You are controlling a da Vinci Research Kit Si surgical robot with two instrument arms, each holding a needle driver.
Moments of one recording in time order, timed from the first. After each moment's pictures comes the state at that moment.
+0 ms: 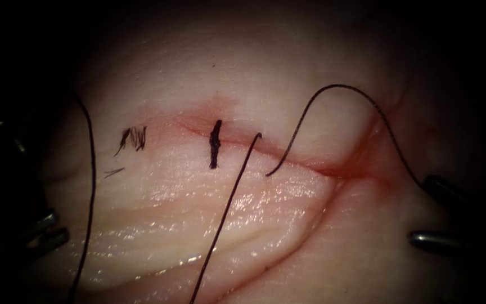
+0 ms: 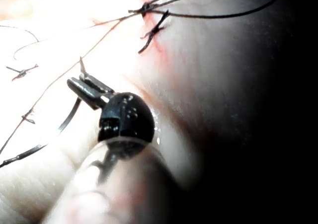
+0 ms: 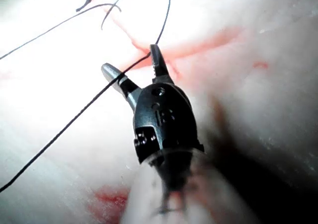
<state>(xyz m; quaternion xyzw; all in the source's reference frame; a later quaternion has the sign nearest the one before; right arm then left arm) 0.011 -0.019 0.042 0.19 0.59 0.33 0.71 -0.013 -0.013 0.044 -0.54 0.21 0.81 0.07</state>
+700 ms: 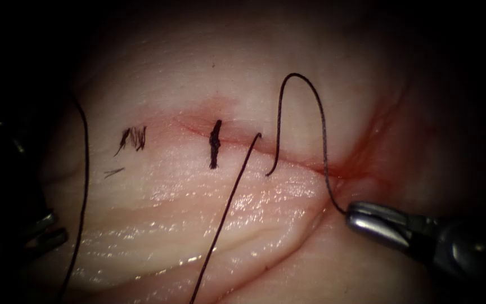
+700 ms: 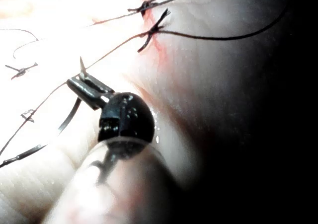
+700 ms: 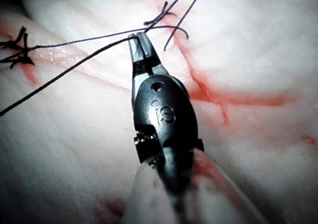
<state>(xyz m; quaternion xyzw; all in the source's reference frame) 0.016 -0.019 0.035 0.02 0.70 0.19 0.69 -0.013 -0.013 0.044 -0.55 0.21 0.81 0.08</state>
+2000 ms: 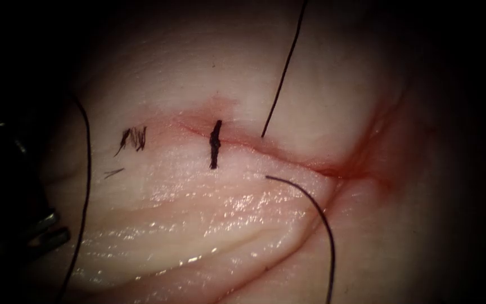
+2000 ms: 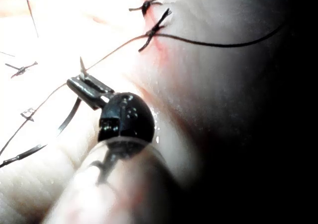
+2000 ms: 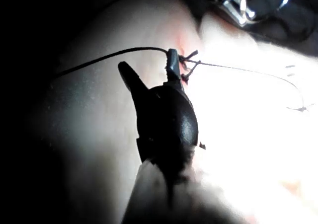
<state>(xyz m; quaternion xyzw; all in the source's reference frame) 0.019 -0.029 0.022 0.08 0.63 -0.06 0.77 -0.013 -0.013 0.045 -0.55 0.21 0.81 0.08</state>
